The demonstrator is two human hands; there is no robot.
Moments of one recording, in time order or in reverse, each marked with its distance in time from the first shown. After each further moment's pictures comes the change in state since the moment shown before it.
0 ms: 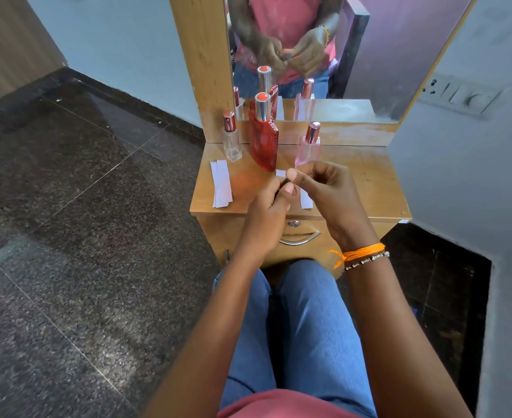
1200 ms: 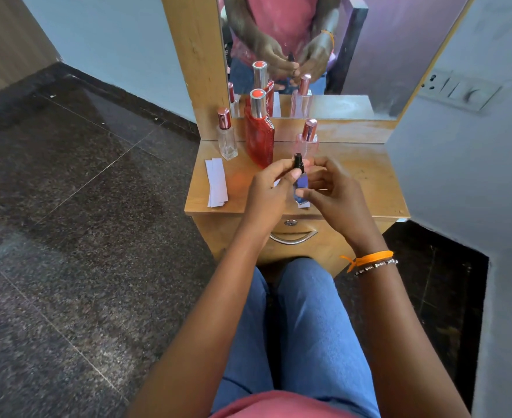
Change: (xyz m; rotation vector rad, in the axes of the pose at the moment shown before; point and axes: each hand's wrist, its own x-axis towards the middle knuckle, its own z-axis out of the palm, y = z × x) left_hand 0.031 -0.002 0.010 -0.091 0.002 0.015; right_hand 0.003 0.023 -0.025 -0.266 -0.036 -0.081
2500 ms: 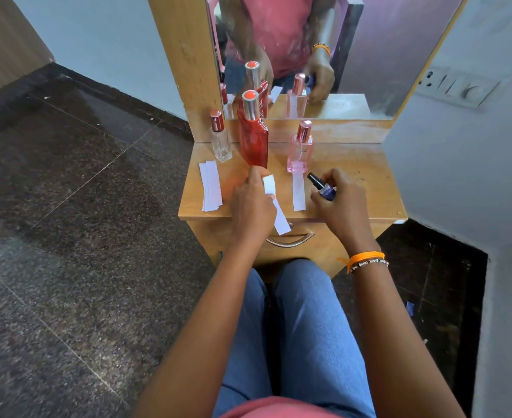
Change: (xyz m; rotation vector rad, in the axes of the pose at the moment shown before) left_hand 0.009 -0.027 -0.003 0.673 0.163 -0.069; right_hand 0.006 0.032 -0.004 -0.441 0.228 0.073
